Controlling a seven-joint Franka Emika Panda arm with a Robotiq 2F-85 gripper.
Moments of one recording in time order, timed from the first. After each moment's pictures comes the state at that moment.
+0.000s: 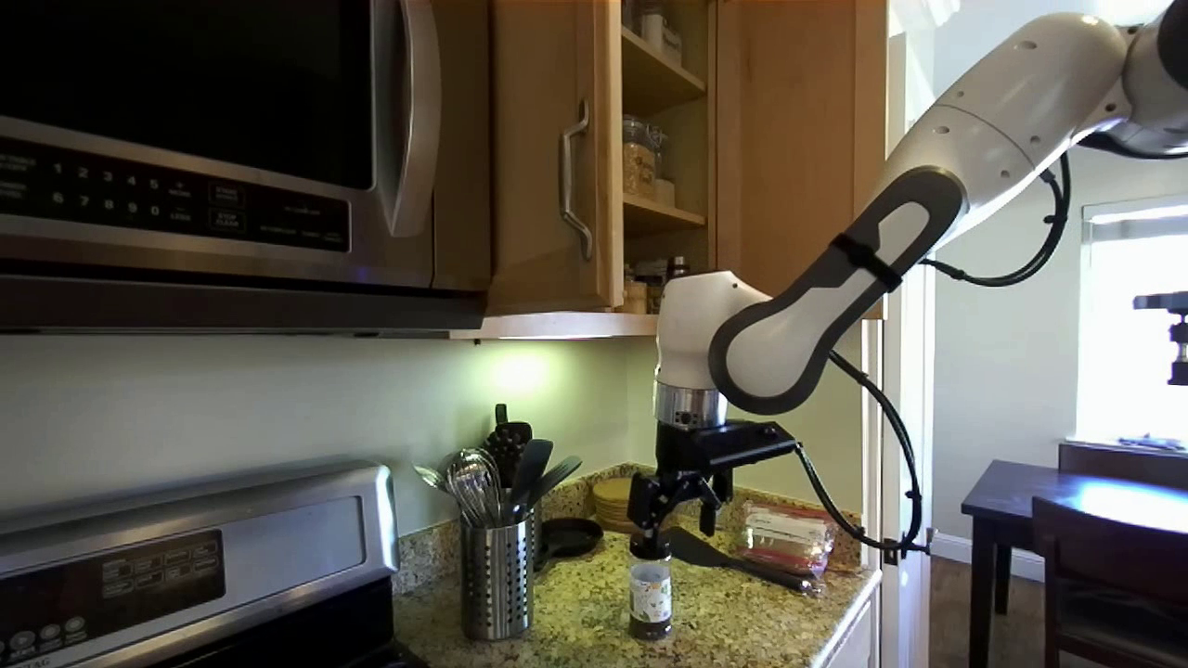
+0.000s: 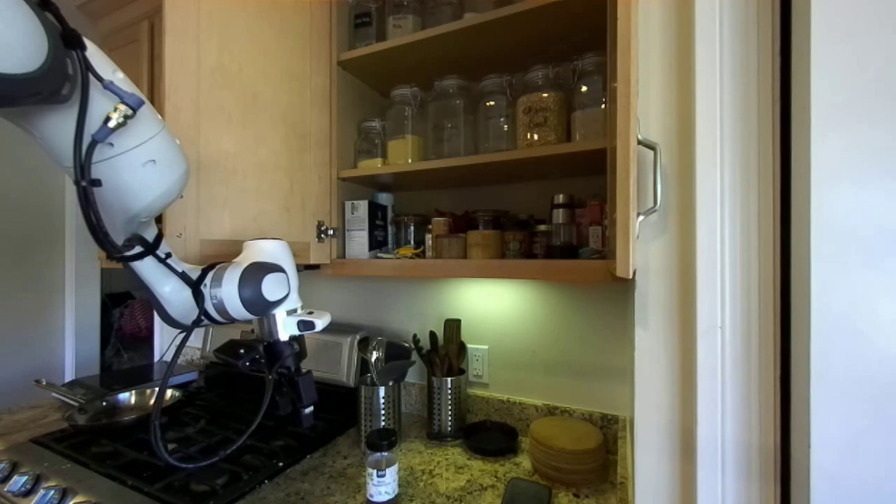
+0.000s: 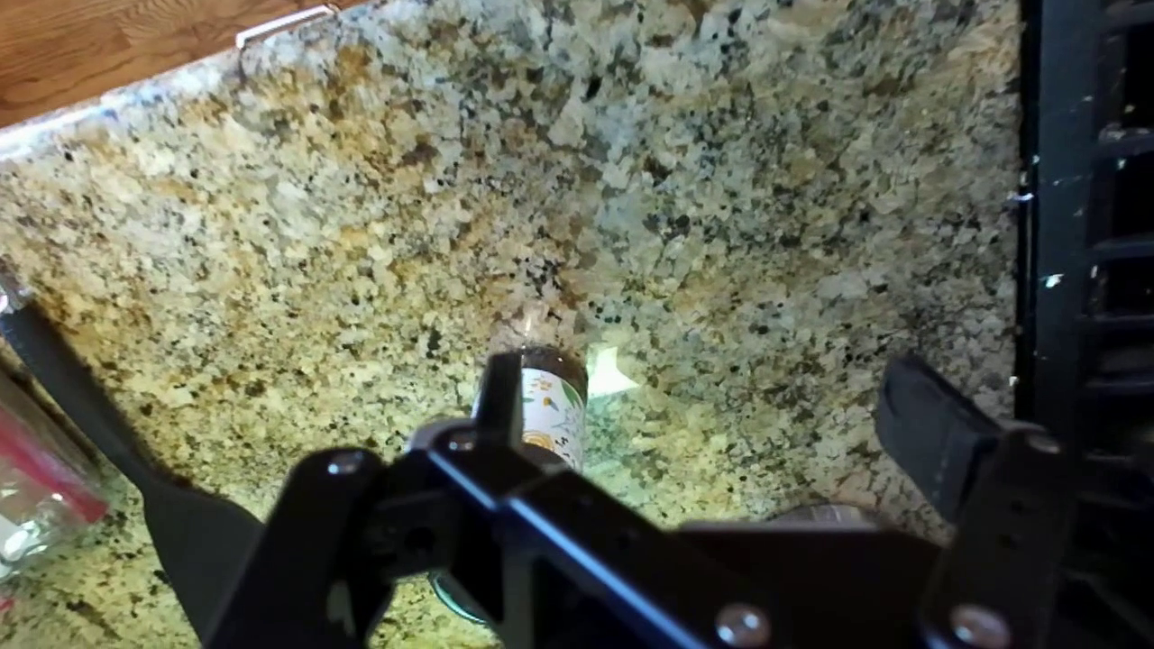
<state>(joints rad) 0.05 0.07 0.17 -2.29 -0.20 2.49 0.63</state>
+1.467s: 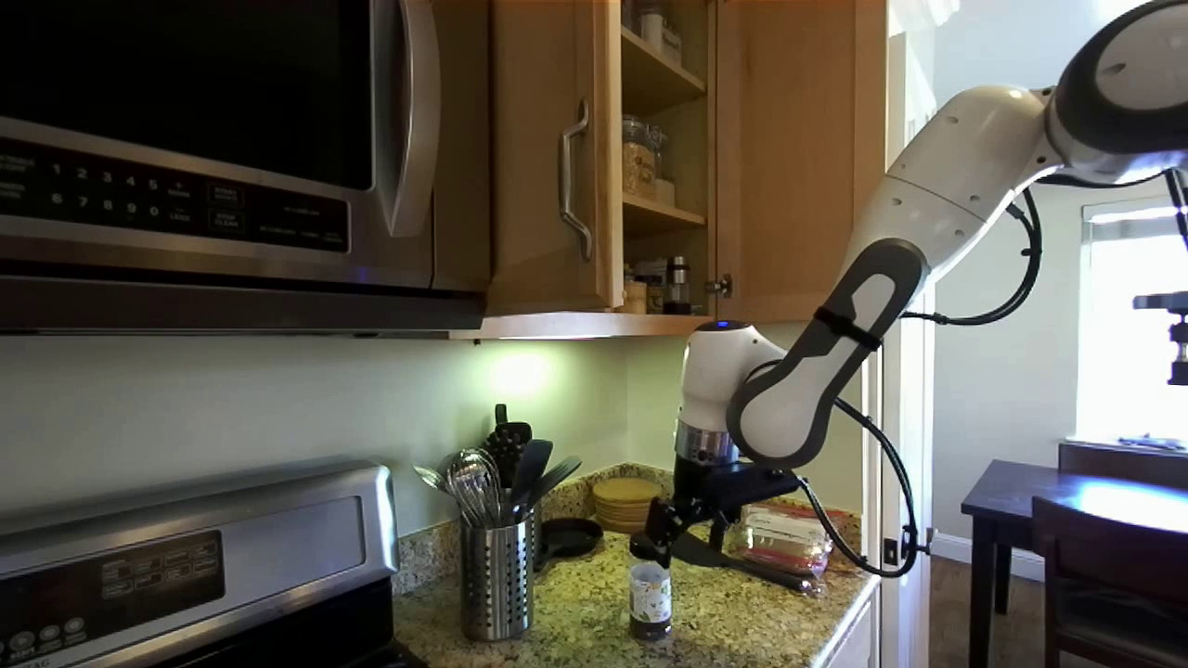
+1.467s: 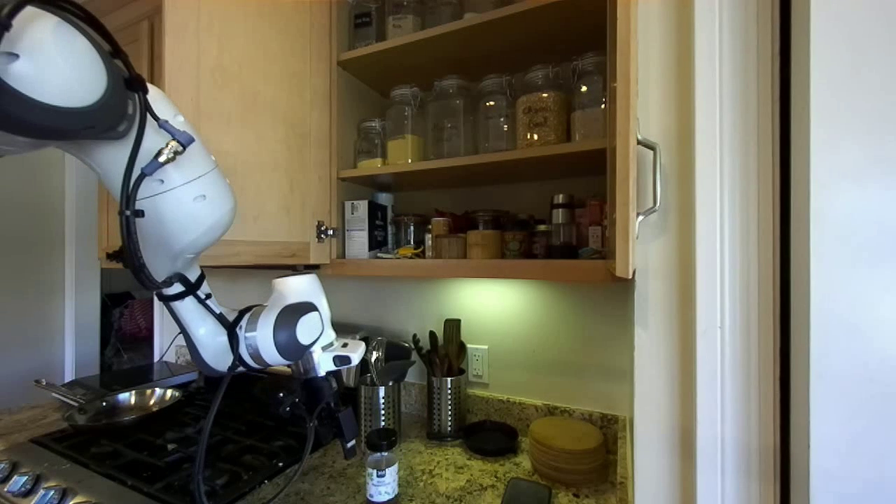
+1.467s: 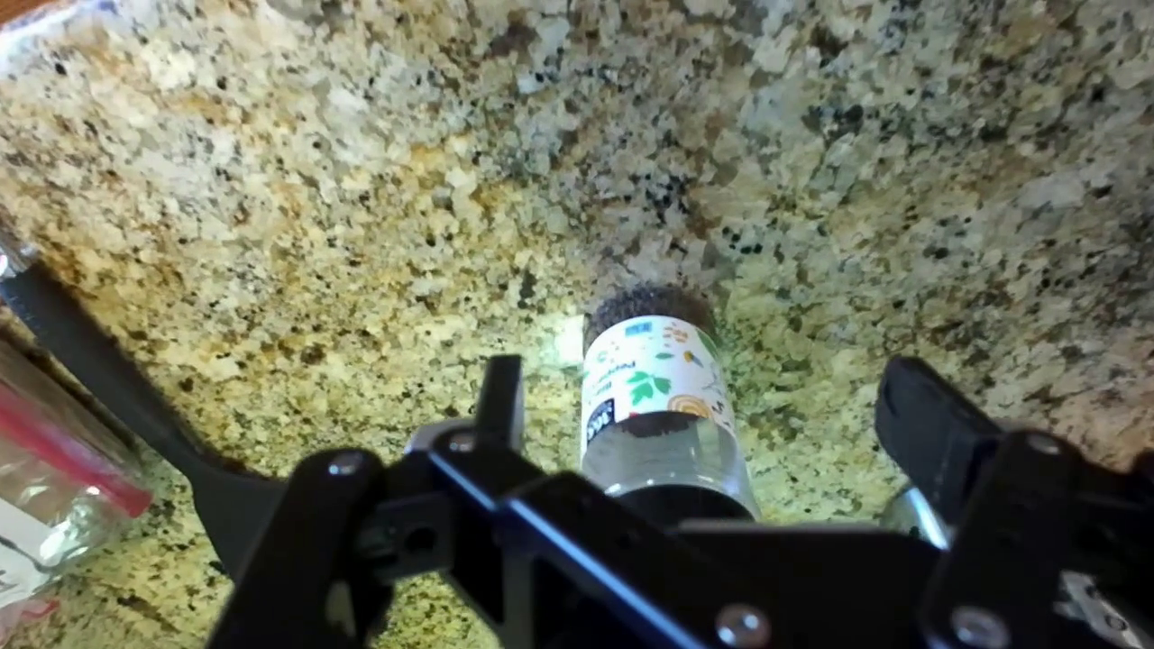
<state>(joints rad) 0.07 0.21 0.00 -2.31 -0.29 2.73 0.64</state>
